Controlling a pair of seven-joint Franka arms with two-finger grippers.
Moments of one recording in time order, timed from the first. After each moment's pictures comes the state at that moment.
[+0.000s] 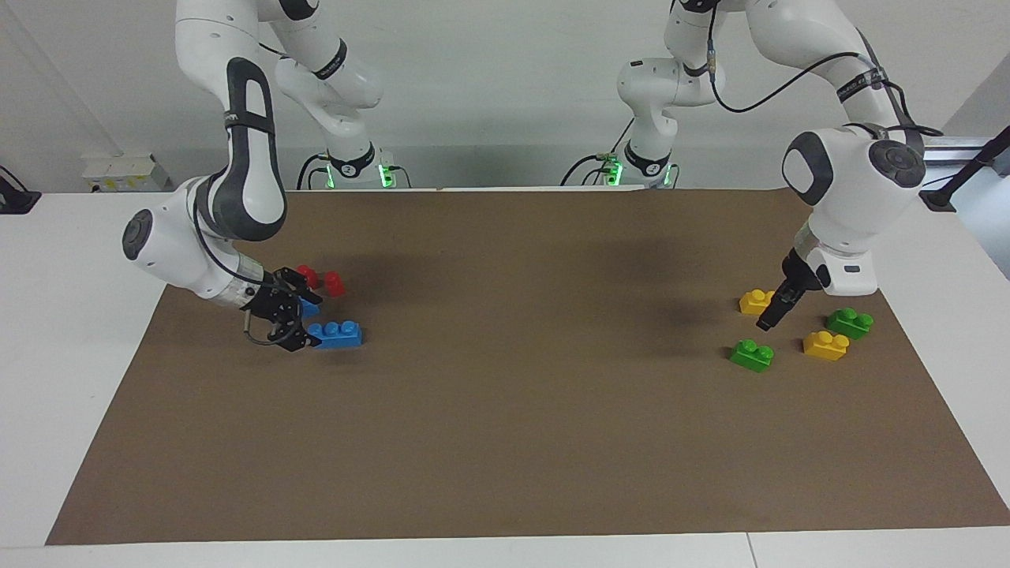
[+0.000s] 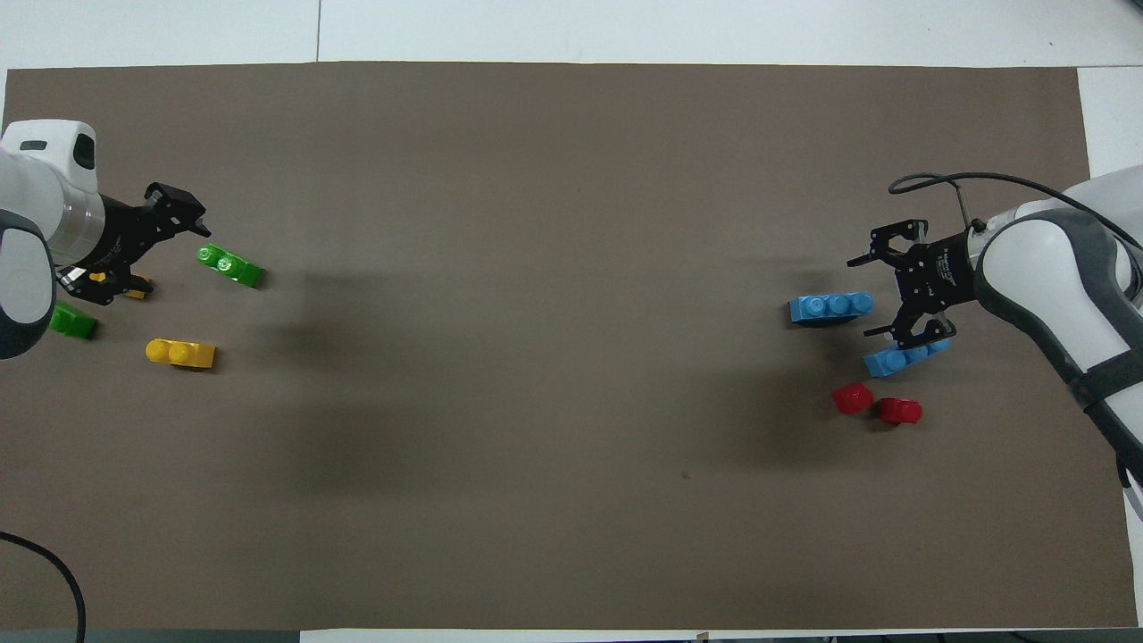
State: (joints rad) left arm -0.08 0.20 0.12 -1.83 -0.05 2.06 -0.70; right arm -0.24 0.27 0.14 -1.96 0.45 2.03 1.10
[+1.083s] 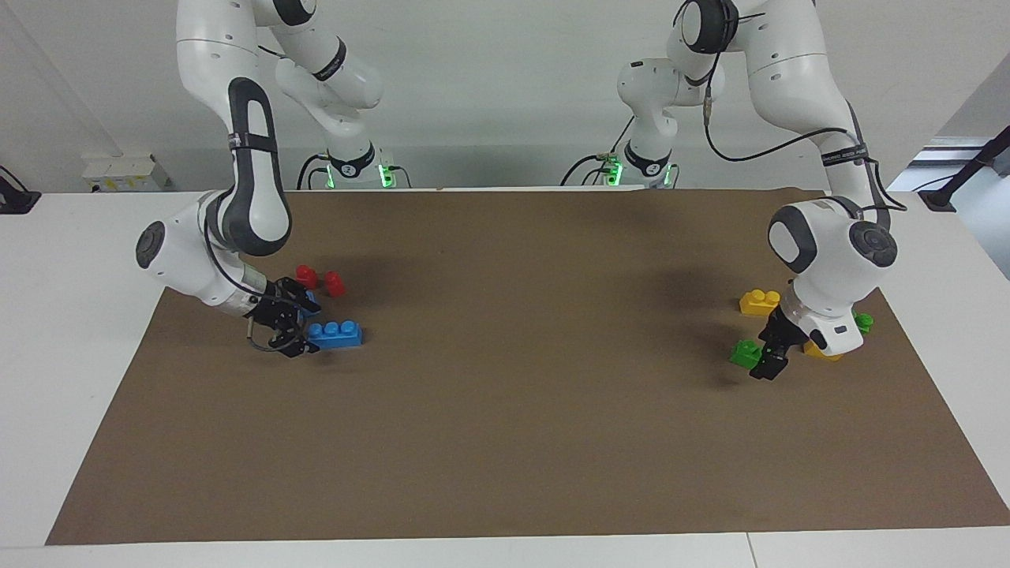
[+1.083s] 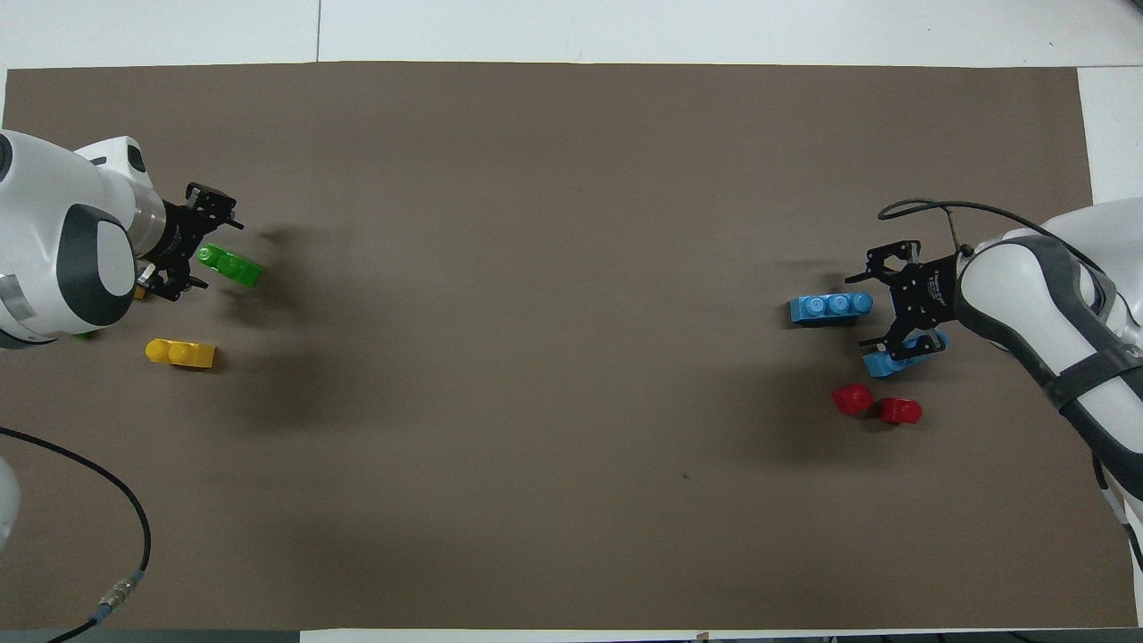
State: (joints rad) left arm -0.06 0.41 0.12 -1.80 -0.12 2.23 -0.86; right arm -0.26 0.29 0.13 -2.05 0.48 2.15 1.02
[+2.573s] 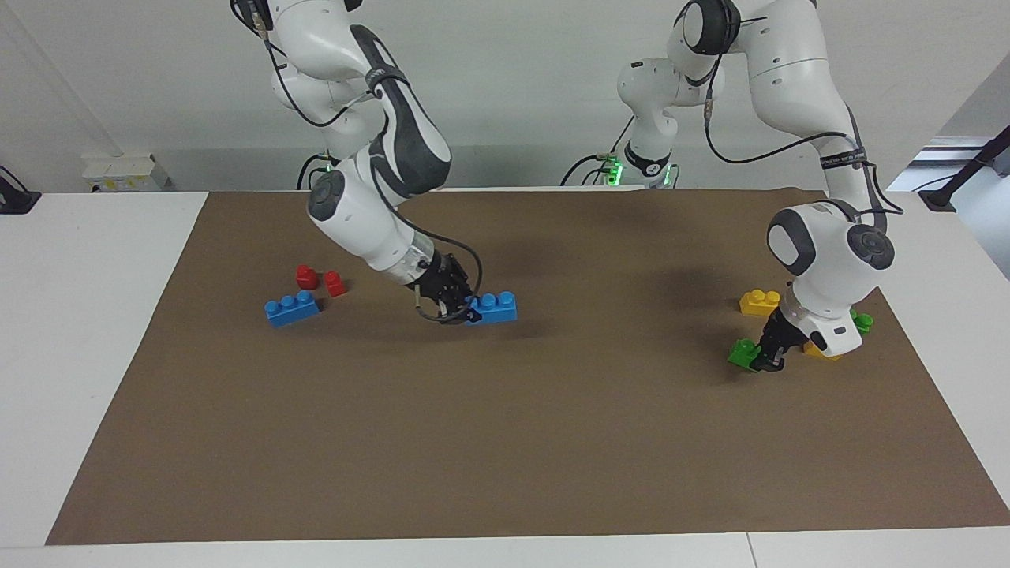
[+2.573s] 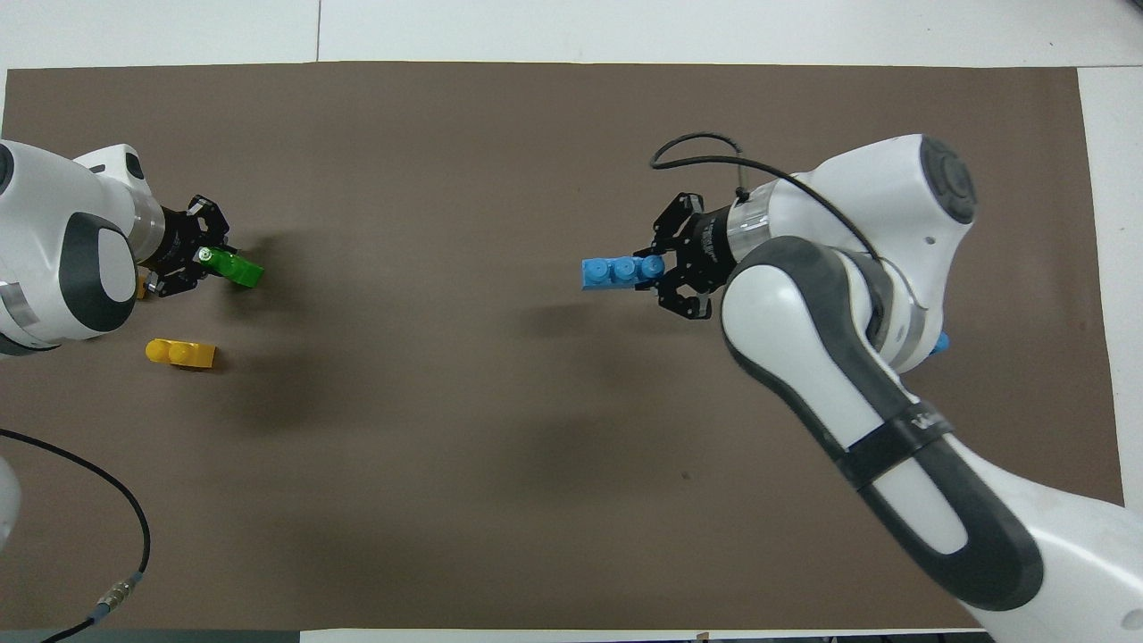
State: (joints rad) left arm -0.05 0.40 0.11 -1.82 -0.12 2.26 -0.90; right arm 0.28 0.29 0.16 -1.85 0.61 2.27 1.56
